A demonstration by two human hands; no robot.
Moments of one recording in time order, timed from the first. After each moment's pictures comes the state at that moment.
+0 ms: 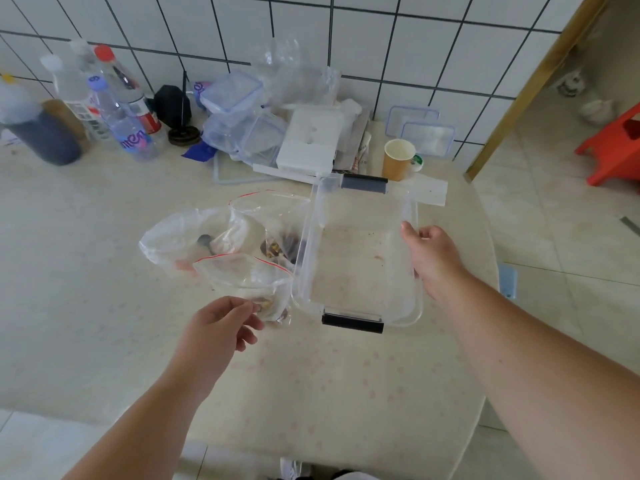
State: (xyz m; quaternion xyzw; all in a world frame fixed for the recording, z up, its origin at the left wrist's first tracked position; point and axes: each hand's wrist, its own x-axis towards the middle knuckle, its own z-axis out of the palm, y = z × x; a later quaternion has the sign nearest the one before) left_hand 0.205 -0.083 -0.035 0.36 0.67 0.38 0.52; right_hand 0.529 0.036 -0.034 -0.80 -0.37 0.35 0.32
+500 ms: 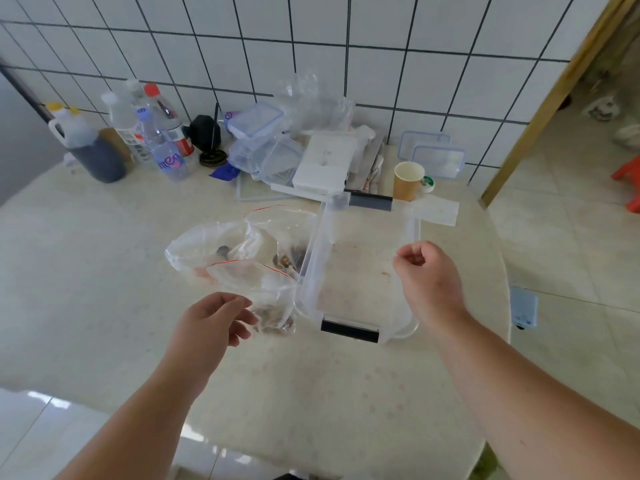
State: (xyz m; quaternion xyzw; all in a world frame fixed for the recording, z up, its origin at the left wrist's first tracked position) left_hand 0.207 -0.093 -0.007 0.36 0.69 0.43 0.46; right_hand 0.508 -0.010 0.004 -0.73 -0.48 0.32 0.38
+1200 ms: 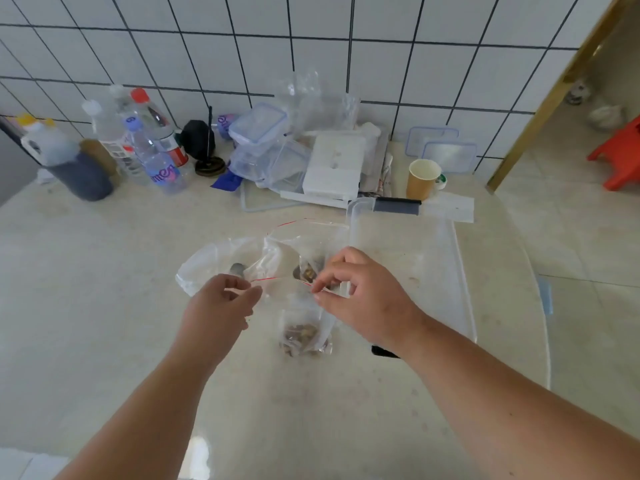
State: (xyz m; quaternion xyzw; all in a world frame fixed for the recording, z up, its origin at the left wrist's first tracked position) left_hand 0.139 -0.020 -0.013 0.45 0.72 0.35 0.40; right_hand 0.381 -0.011 0.022 -0.52 -0.71 0.36 0.30
